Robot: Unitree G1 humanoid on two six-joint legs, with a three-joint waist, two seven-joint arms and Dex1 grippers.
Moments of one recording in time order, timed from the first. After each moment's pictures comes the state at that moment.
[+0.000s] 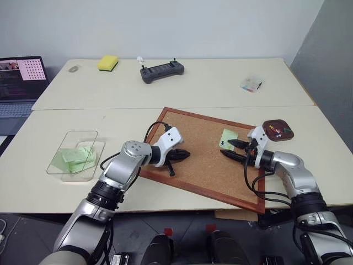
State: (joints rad) left arm -0.58 0.48 -0.32 0.12 -0.13 0.52 -0.91; right arm -0.47 -0.46 0.02 0.41 0.29 0.18 0.96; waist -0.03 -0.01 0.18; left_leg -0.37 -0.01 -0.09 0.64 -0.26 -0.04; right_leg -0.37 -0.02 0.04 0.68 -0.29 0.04
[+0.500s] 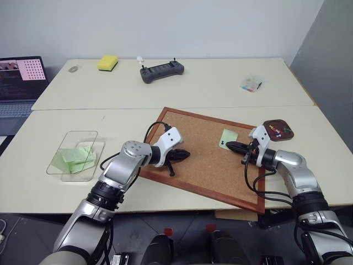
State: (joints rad) left arm -0.58 0.48 -0.32 0.13 -0.13 0.53 -0.91; right arm -0.47 -0.47 0.03 0.43 0.23 0.08 0.96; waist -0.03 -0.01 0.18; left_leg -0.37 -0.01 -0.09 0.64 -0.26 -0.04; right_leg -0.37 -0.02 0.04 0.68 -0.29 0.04
